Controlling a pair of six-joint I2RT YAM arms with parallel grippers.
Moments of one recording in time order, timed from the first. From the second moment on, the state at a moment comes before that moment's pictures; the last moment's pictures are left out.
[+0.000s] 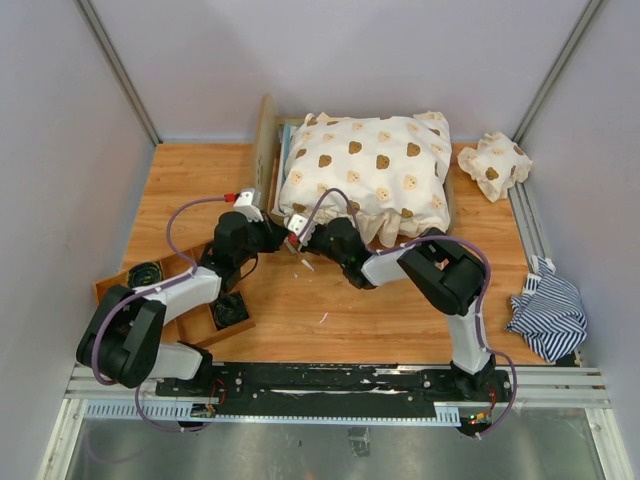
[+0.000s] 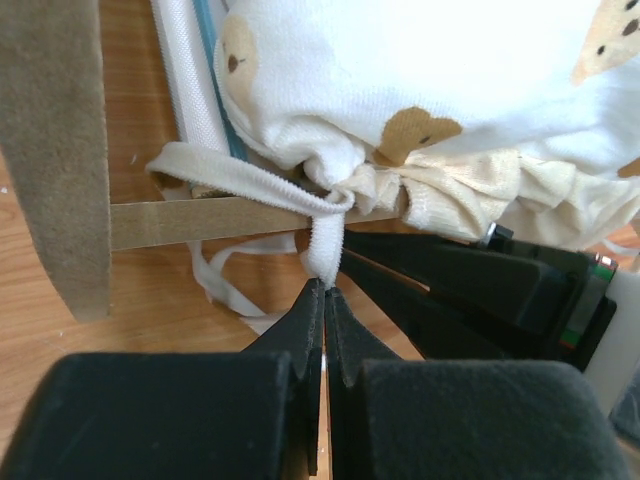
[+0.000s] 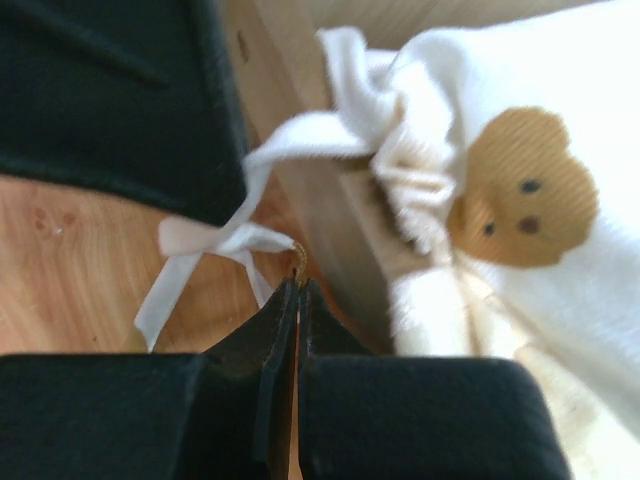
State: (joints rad) left arm -0.39 1.35 0.53 0.50 0.11 -0.49; right arm 0.81 2.03 0.96 0.87 -0.10 -0.55
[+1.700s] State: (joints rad) left arm -0.39 1.21 0.50 0.24 -0.19 -0.77; right arm 0.81 2.09 1.02 1.00 -0.41 -0.74
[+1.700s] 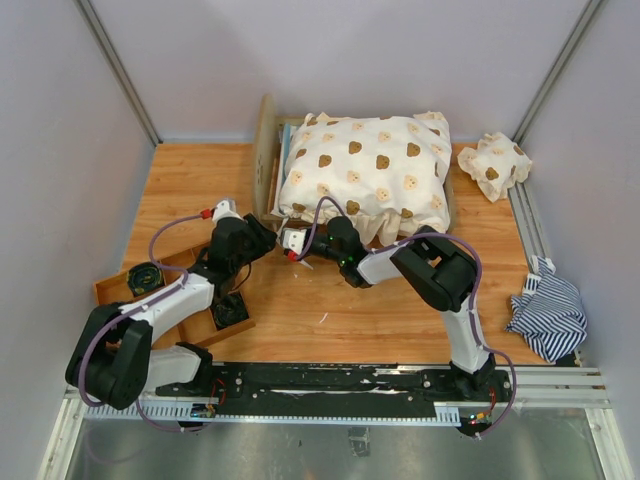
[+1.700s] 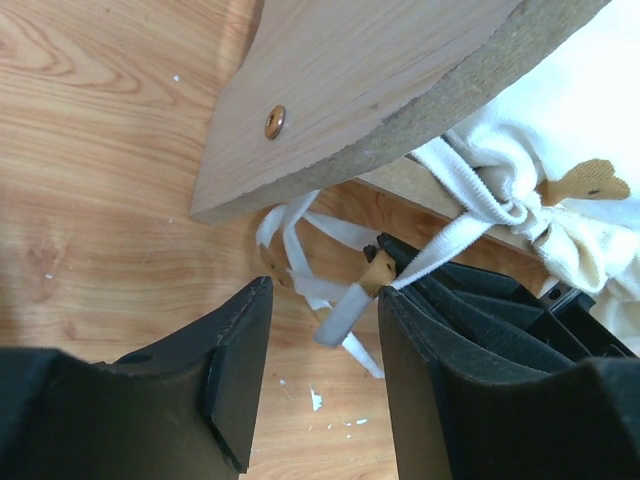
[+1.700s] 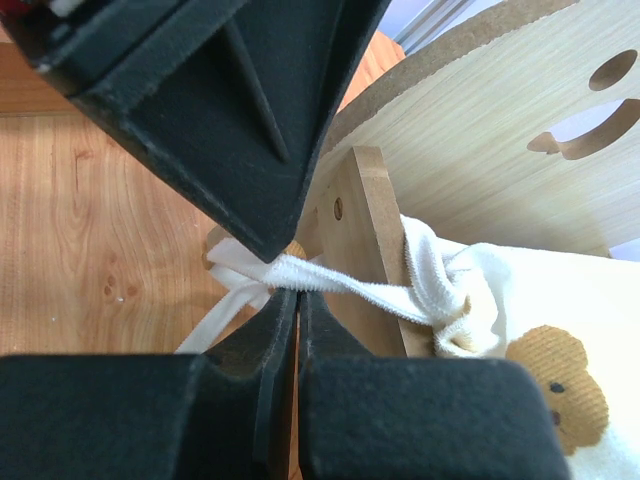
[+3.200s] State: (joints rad) left arm -0.39 1.23 0.63 0.29 -0.15 -0.70; right arm 0.90 2.14 0.97 0.93 -0.01 -0.03
